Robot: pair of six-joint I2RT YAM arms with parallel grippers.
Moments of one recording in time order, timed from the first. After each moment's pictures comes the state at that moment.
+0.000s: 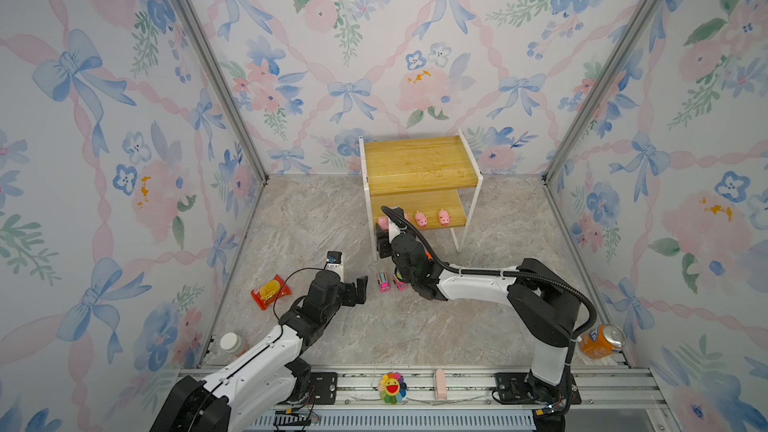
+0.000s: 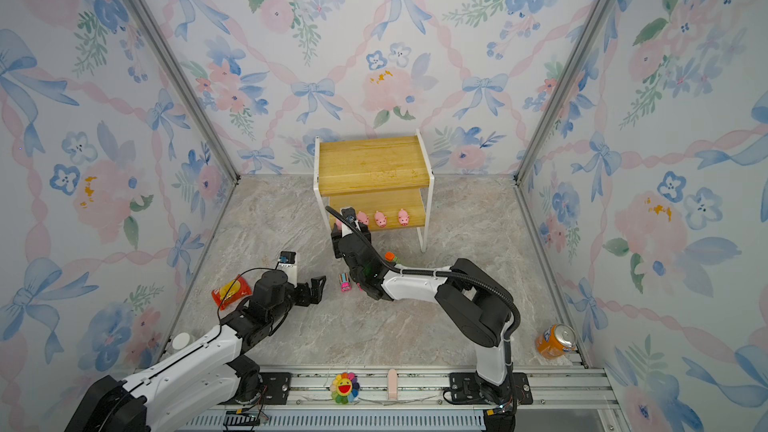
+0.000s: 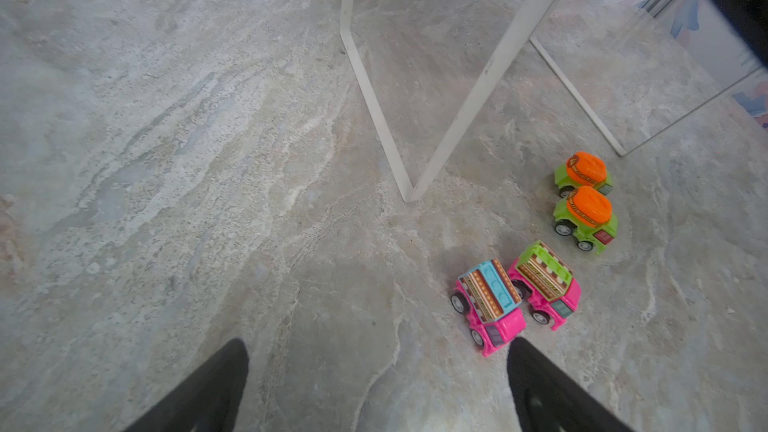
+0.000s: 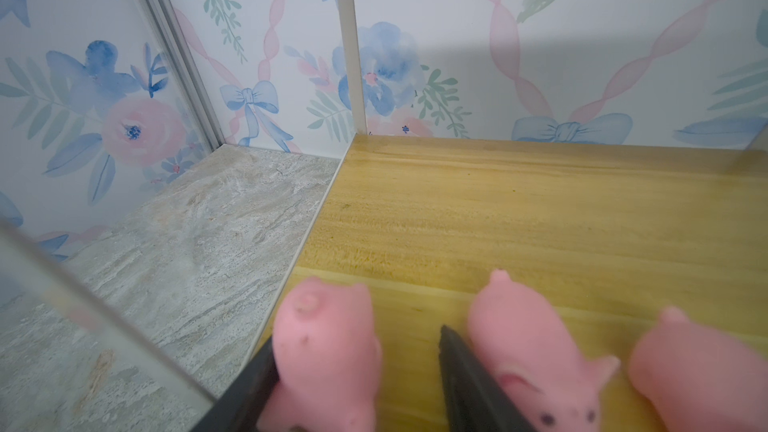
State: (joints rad) left arm -0.49 0.90 0.26 0.07 -0.12 -0.35; right arm 0.99 1.88 1.12 0.54 0.61 0.20
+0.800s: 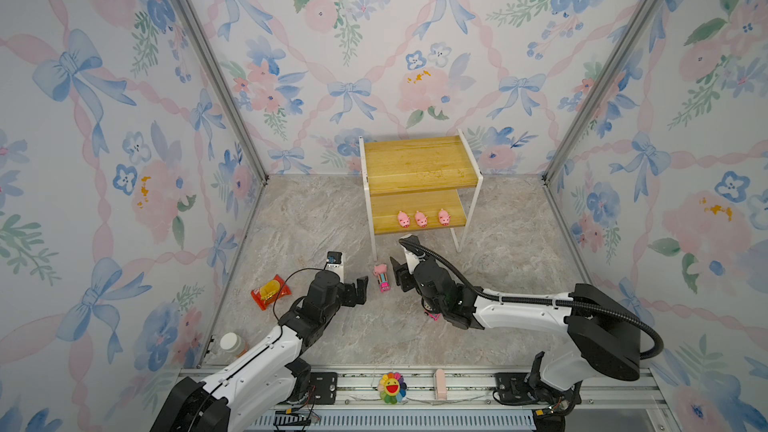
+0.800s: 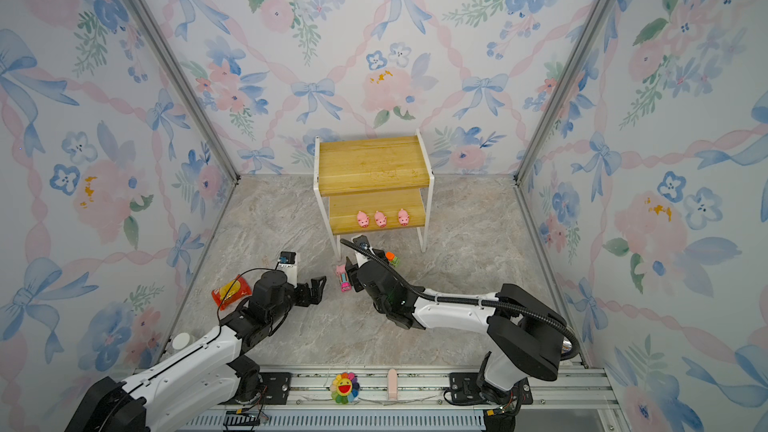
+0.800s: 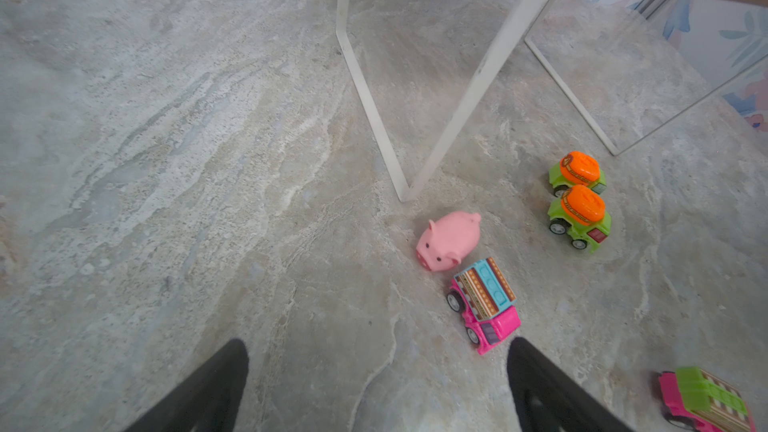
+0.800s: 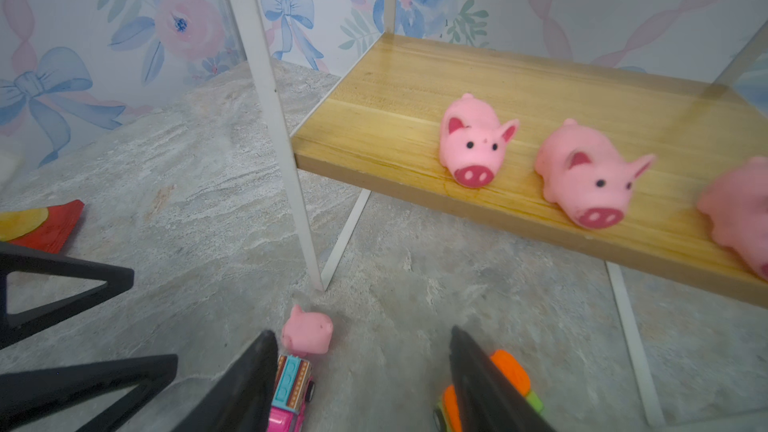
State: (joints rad) left arm -0.49 0.89 0.26 0.08 -0.11 -0.35; right arm 1.05 1.55 0.80 0.36 0.51 0.20
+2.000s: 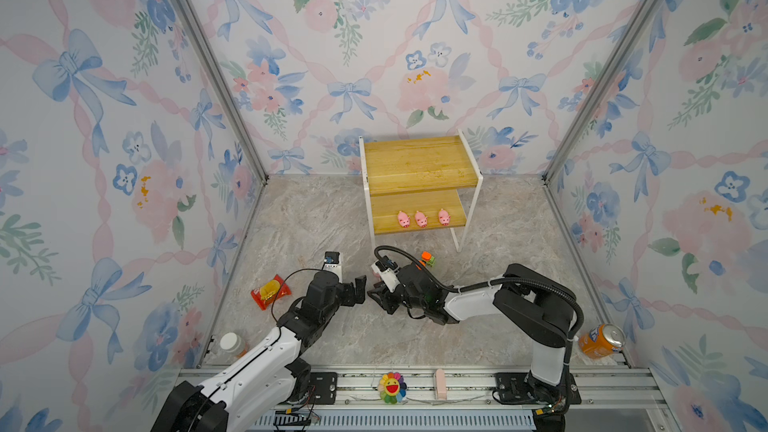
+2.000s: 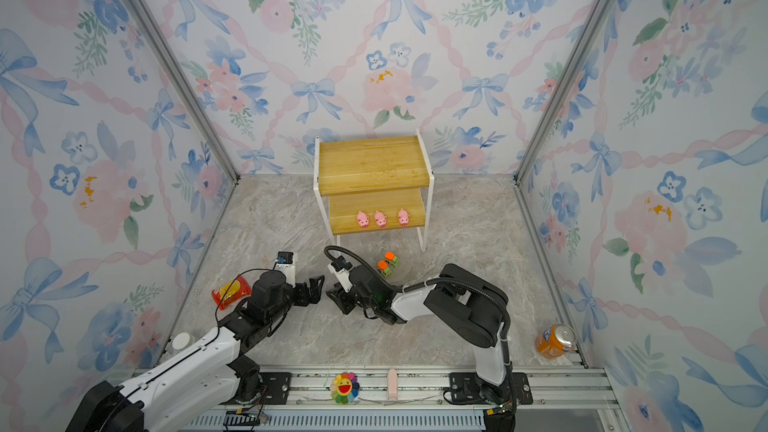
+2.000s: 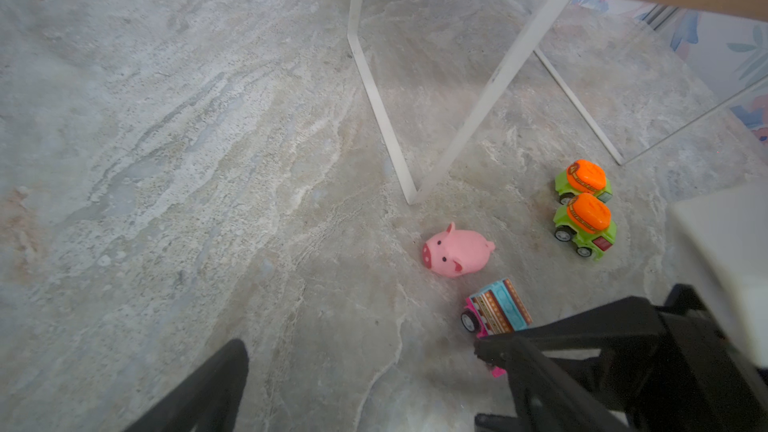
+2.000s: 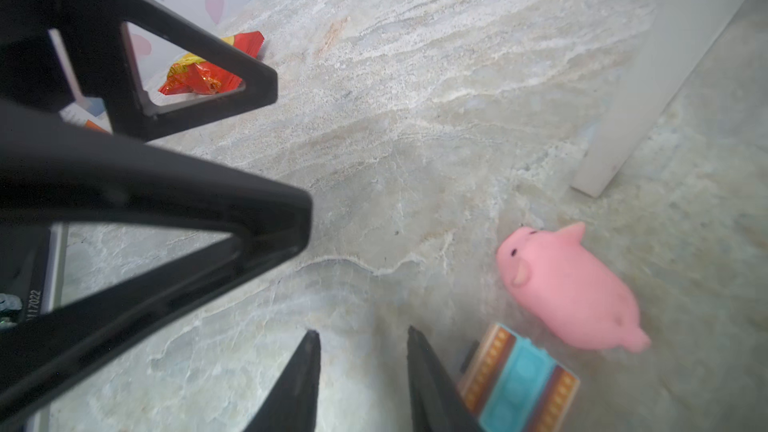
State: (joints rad) left arm -0.48 0.87 0.26 0.05 -0.13 -0.36; right arm 1.02 1.93 0.86 0.55 -0.12 0.29
